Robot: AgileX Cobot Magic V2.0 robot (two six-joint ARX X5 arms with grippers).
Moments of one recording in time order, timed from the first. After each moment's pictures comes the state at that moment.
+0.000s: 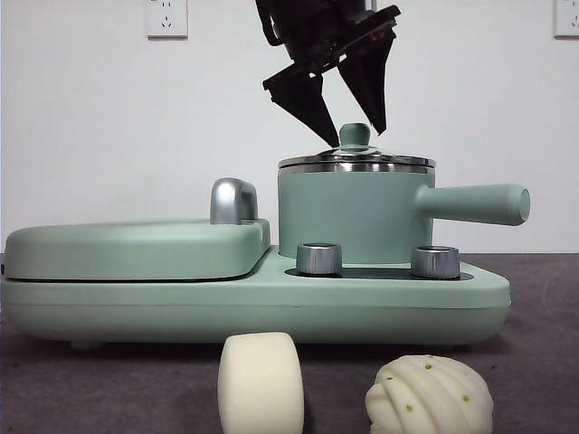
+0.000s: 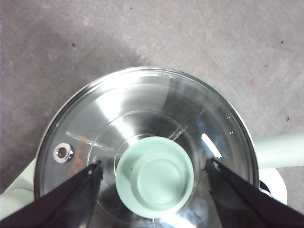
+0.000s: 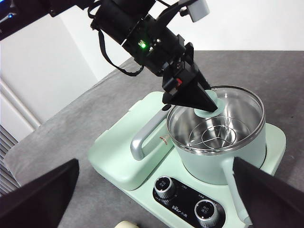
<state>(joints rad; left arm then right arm) -0.70 2.19 2.34 -1.13 0.16 0.14 0.05 0.53 0.82 -0.59 -0.76 0.17</state>
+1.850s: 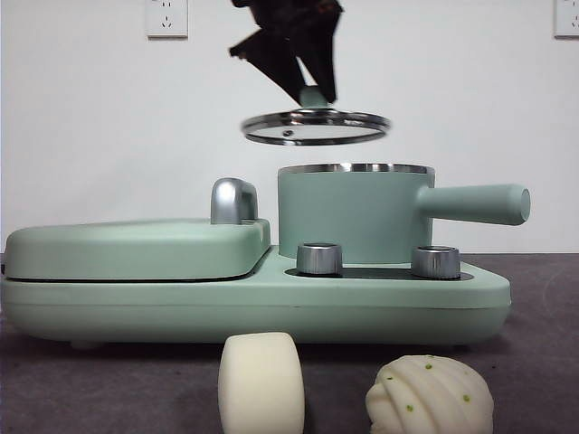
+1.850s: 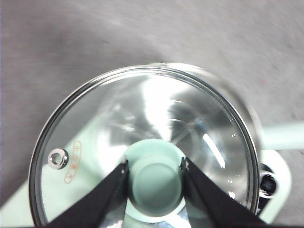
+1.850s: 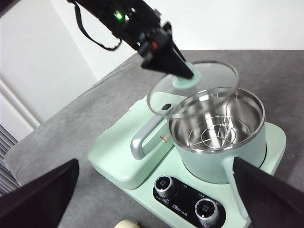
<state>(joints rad) -0.63 2.17 2.49 -1.29 0.16 0.15 0.05 0.53 0.82 -0.59 -0.75 0.17</state>
